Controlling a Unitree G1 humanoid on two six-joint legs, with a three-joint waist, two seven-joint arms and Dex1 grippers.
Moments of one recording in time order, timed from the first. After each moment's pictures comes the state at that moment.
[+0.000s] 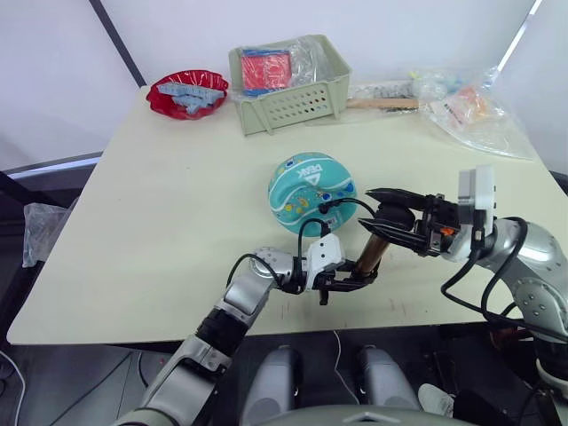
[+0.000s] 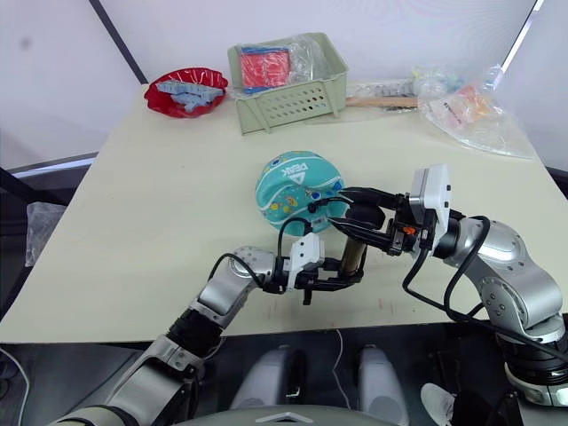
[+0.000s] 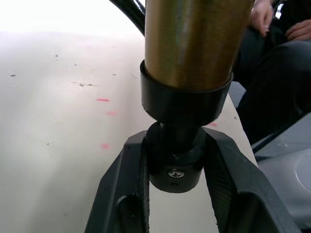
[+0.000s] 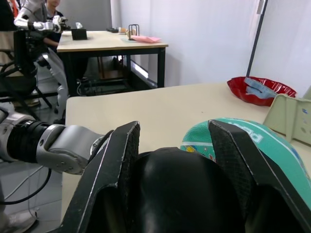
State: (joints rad) left arm -0.41 0.28 -0.43 0.20 -0.13 0.14 -1.07; right arm -0.27 -0.60 -0.05 -0.51 0.72 0.44 0.89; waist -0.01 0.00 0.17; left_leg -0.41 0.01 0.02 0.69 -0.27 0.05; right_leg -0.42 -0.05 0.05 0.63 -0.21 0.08
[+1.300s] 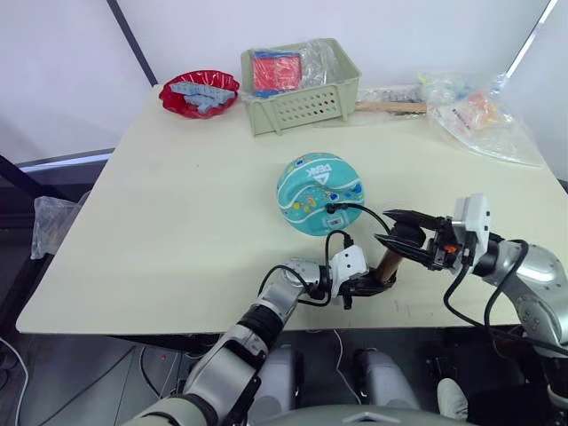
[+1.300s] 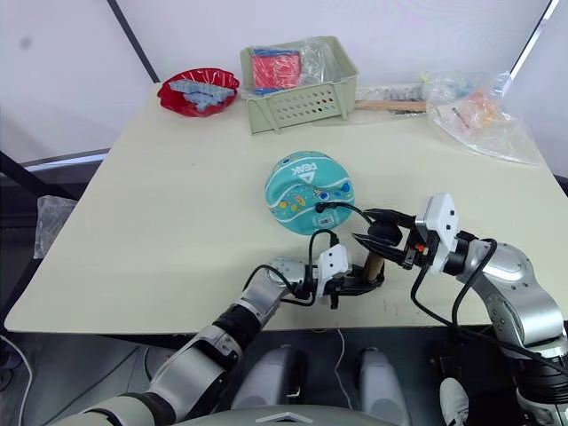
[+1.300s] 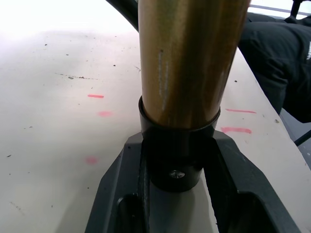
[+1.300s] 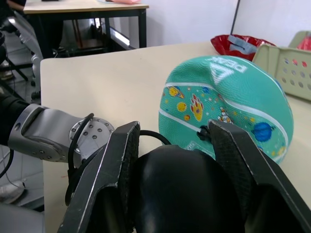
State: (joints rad) left arm -0.52 0.04 -0.43 0.72 0.02 -0.21 -0.98; right arm -0.11 -0.63 -0.06 -0.39 0.59 0.32 0.92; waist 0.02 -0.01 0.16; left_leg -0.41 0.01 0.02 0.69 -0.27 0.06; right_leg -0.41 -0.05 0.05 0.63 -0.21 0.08
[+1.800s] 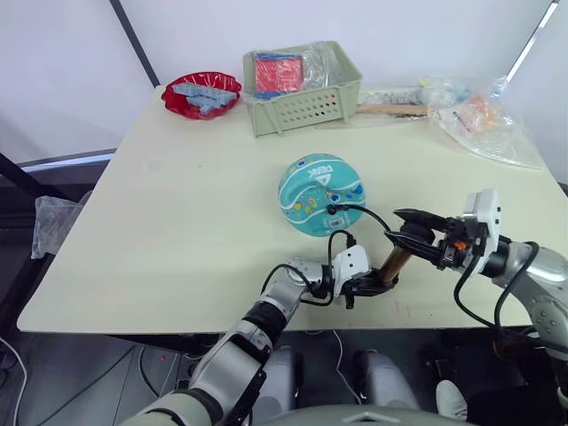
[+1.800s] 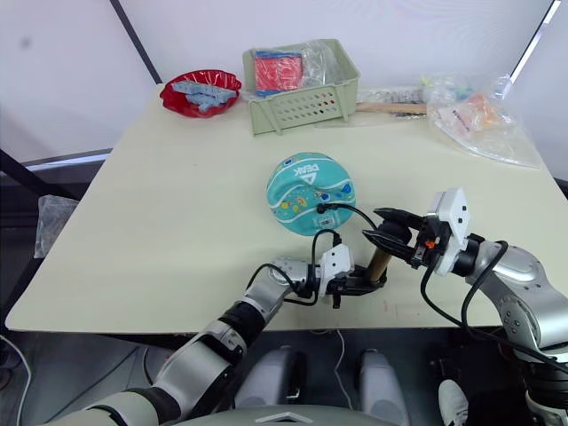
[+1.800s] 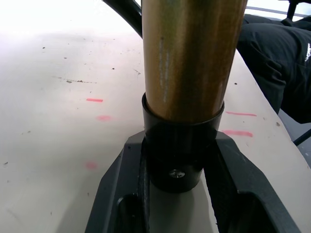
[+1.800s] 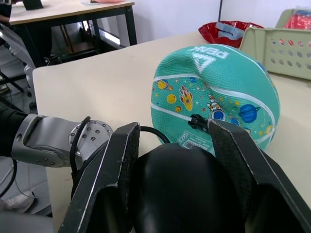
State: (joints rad) left arm -0.56 0.03 -0.42 0.81 0.03 -0.23 -0.99; right arm -0.10 -0.65 -0.13 -0.41 0.67 0.44 0.88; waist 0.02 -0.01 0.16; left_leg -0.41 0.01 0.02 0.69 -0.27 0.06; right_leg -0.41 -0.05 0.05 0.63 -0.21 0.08
